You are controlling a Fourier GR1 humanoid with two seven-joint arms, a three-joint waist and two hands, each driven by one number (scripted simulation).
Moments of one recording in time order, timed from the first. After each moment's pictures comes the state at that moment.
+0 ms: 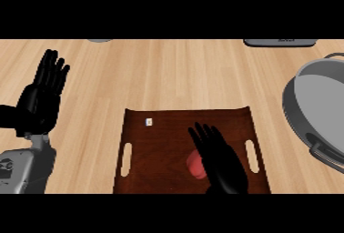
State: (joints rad) left arm -0.27 0.24 0.10 -1.54 0.17 0.11 0.05; right arm -0.04 -0.11 0.61 -1.68 1.14 0.13 0.41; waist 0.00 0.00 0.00
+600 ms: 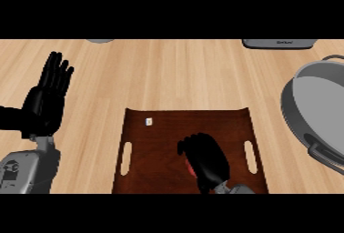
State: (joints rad) left arm -0.27 0.21 0.10 -1.55 0.15 0.11 0.05; right arm -0.16 -0.05 0.62 -1.49 1.19 0.08 0.24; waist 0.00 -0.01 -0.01
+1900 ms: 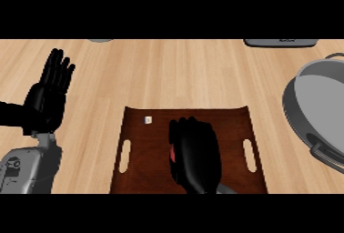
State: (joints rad) left arm -0.29 0.19 0.11 -1.54 0.12 0.10 0.06; right arm -0.35 0.00 0.74 -1.71 1.28 0.05 0.85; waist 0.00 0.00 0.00
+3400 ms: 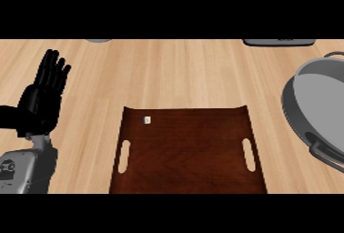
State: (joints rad) left arm -0.28 0.20 0.13 -1.56 0.13 0.08 0.07; right arm -0.11 -0.50 -0.34 -1.89 0.85 0.00 0.40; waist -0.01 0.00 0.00
